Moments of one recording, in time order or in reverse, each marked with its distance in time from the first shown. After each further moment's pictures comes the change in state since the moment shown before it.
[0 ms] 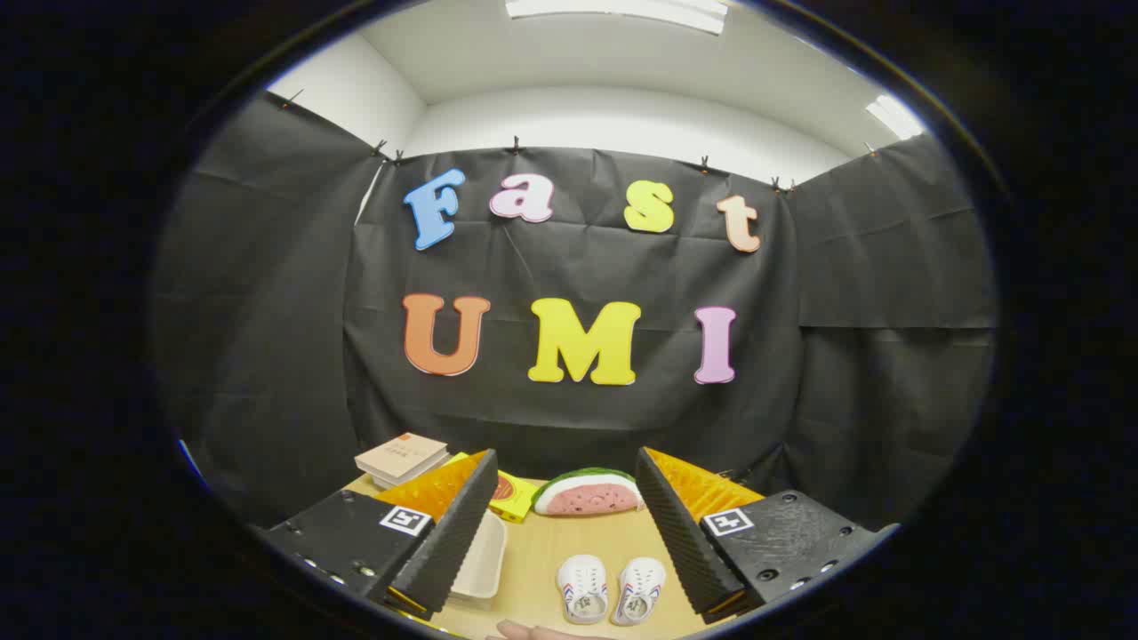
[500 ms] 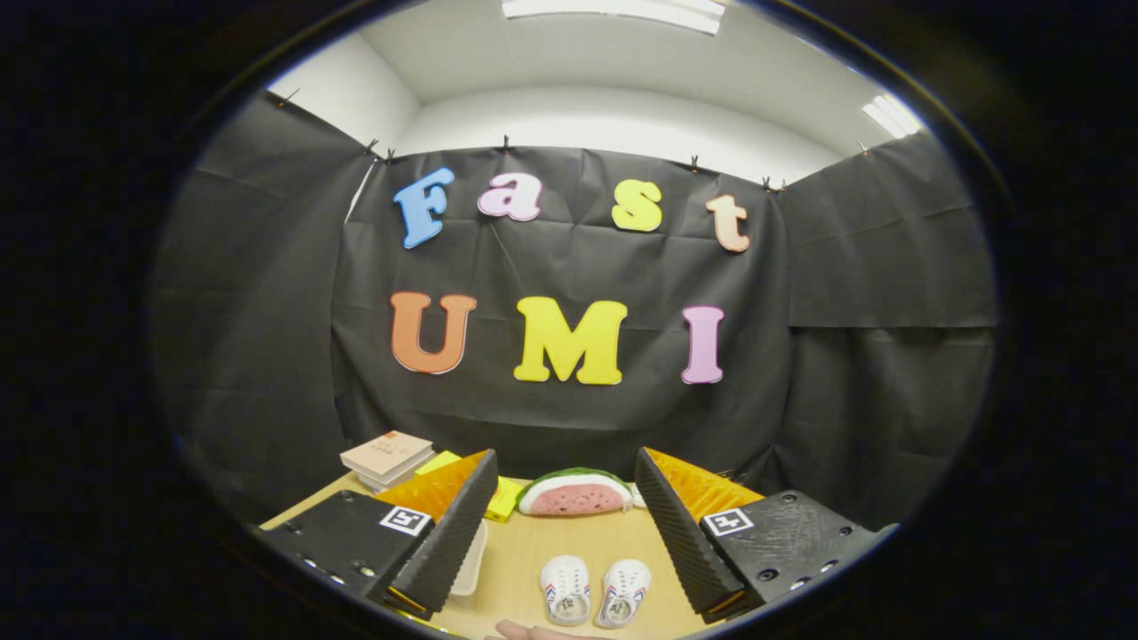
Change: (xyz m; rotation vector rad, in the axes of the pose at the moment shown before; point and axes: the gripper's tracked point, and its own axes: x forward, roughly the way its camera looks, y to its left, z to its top) arm 0.006 -0.026 -0.015 -0.003 0.008 -0.019
